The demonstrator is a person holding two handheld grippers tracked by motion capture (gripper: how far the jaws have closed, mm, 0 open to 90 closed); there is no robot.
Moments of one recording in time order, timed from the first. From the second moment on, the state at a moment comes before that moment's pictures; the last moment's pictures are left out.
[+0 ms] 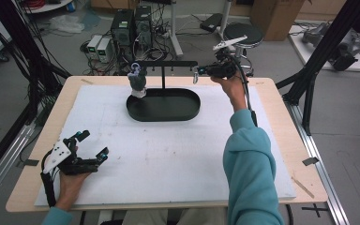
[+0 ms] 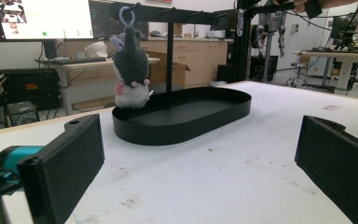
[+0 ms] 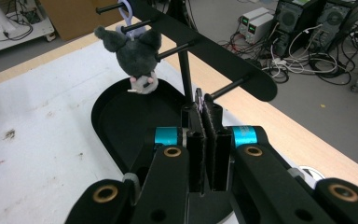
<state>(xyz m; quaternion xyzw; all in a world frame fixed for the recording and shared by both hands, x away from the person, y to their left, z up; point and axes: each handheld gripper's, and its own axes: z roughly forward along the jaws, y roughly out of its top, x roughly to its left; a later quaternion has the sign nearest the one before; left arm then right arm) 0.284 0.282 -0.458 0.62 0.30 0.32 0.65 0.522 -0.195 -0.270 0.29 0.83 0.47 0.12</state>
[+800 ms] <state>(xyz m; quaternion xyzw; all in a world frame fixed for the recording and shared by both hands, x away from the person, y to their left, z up) 0.284 0.282 -0.458 0.62 0.30 0.32 0.65 0.533 -0.177 -0.277 0.29 0.83 0.45 0.12</state>
